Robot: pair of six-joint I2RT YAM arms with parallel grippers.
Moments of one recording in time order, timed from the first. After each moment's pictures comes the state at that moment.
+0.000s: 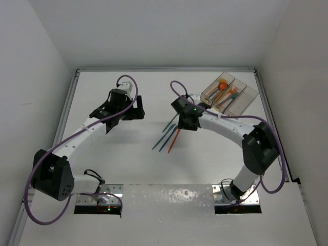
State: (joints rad) left arm -0.37 1.30 0.95 -0.35 -0.05 -0.36; right arm 0.67 1.67 1.20 -0.67 0.40 0.75
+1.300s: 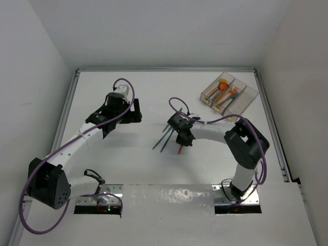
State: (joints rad) left arm -0.37 1.21 0.90 -0.39 -0.08 -0.37; right arm 0.79 1.82 1.02 -0.53 0.33 1.11
